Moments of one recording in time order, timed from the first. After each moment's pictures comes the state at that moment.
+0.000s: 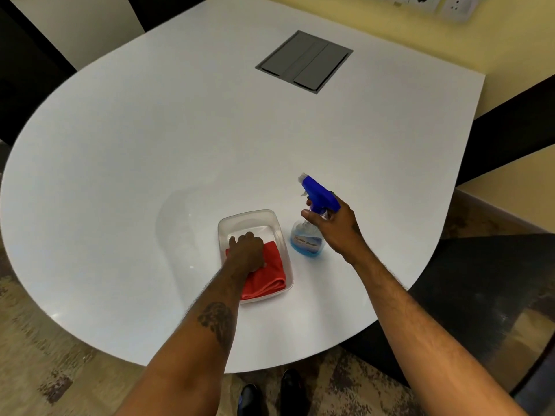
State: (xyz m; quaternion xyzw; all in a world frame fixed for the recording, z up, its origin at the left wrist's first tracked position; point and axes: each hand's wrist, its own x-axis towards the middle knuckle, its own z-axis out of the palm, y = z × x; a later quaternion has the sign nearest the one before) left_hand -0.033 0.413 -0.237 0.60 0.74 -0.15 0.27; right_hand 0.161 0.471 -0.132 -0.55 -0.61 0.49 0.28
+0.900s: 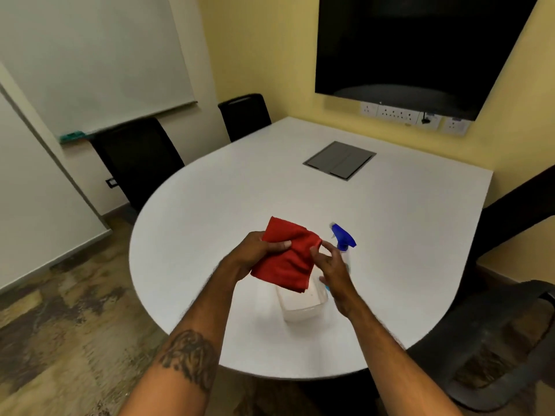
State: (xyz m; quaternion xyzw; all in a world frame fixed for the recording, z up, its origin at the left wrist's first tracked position) left_hand -0.052 0.267 0.011 0.38 0.63 0.44 0.51; right_hand 0.148 0.322 -0.041 -0.43 -0.54 0.64 0.33
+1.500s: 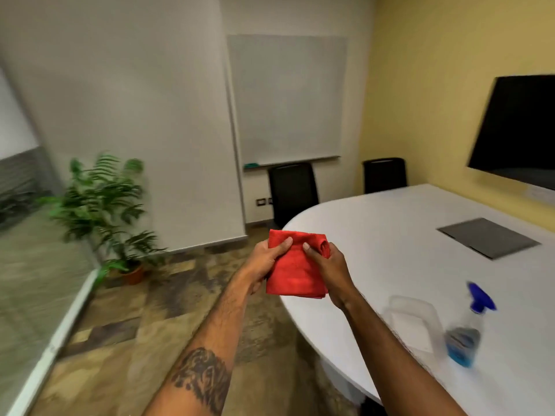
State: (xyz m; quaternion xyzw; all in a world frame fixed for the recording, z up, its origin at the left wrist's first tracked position) left_hand -0.118 -0.062 0.106 0.22 0.62 0.70 0.29; right_hand -0.008 0.070 0.091 -0.19 -0.64 0.69 0.28
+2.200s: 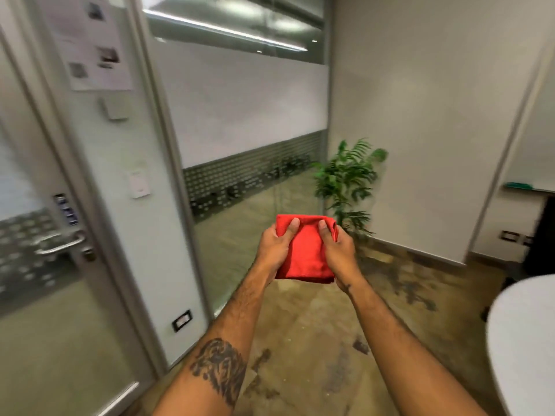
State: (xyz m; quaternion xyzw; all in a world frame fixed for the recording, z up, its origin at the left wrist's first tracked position) left_hand 0.032 -0.437 0.130 -0.10 0.66 0.71 -0.22; right_hand -0.012 -0.300 0.120 0.15 -0.66 0.74 0.05
